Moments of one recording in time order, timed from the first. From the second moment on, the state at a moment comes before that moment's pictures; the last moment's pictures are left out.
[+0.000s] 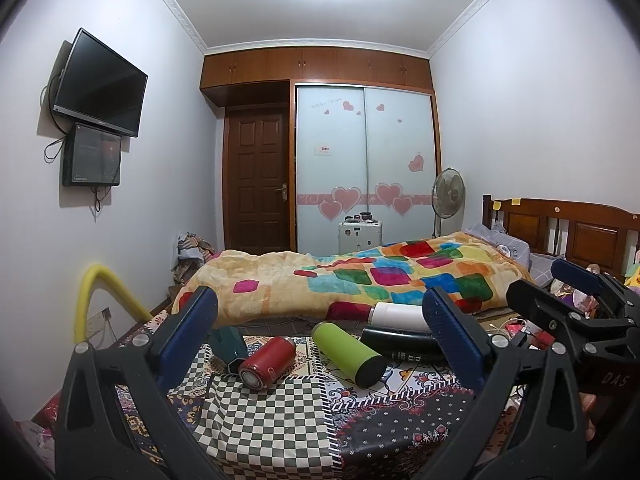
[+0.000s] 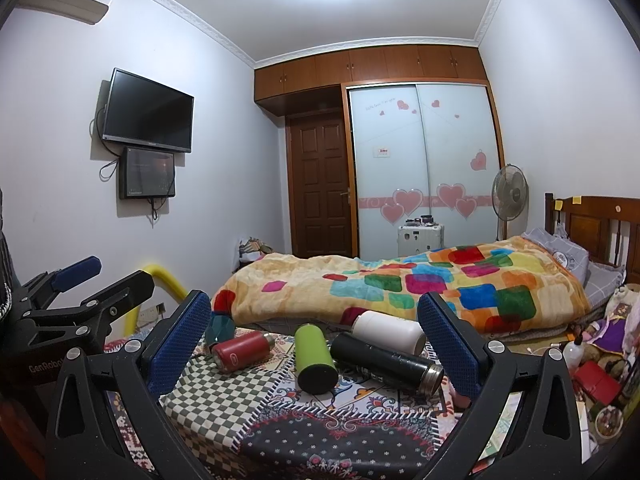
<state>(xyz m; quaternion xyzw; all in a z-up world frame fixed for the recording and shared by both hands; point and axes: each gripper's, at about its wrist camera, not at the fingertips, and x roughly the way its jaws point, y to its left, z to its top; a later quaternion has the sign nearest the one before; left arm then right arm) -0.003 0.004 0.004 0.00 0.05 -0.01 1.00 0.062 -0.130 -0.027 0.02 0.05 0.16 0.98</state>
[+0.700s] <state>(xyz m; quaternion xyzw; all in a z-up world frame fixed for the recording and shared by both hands) -0.002 0.005 0.004 0.00 0.05 -0.01 1.00 0.060 -0.130 -0.022 0.02 0.05 0.17 0.98</state>
